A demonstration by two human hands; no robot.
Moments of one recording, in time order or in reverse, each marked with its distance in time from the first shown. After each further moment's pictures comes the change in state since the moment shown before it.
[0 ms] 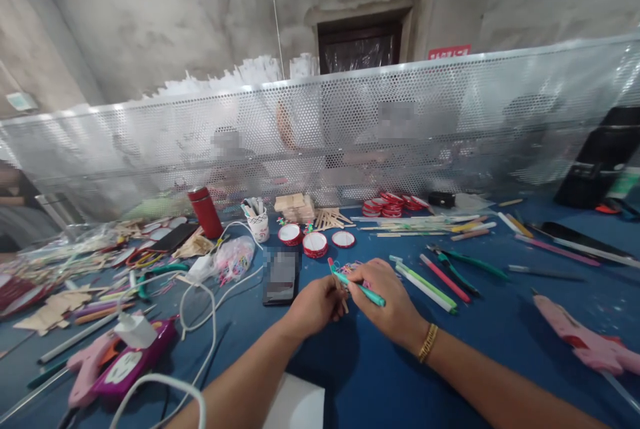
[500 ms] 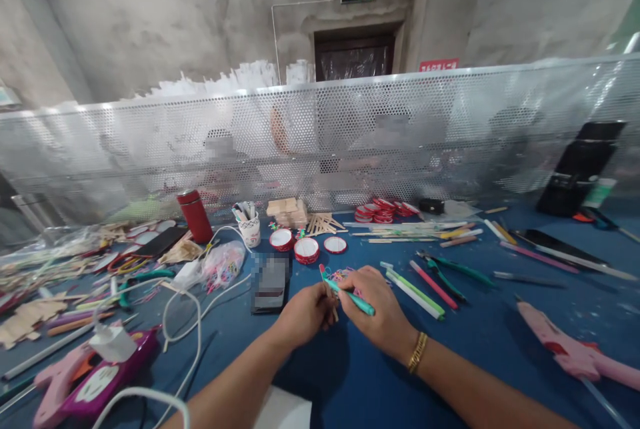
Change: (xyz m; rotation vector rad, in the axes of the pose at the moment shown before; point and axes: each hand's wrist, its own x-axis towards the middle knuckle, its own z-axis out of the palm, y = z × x) left_hand -0.002 0.006 -0.001 0.050 0.008 -0.014; right_hand 0.002 -0.002 -0.001 -0.018 0.019 0.011
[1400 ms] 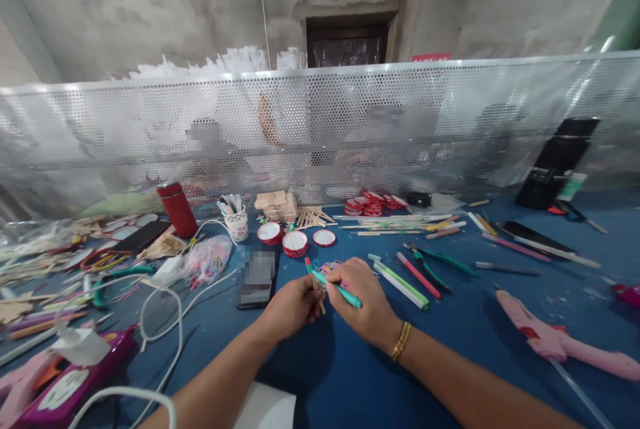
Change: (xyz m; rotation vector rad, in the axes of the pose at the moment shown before) left_hand 0.004 0.003 -0.001 -0.059 -0.034 -0.063; right_hand 0.001 0.005 -0.001 -0.013 0.031 -0.019
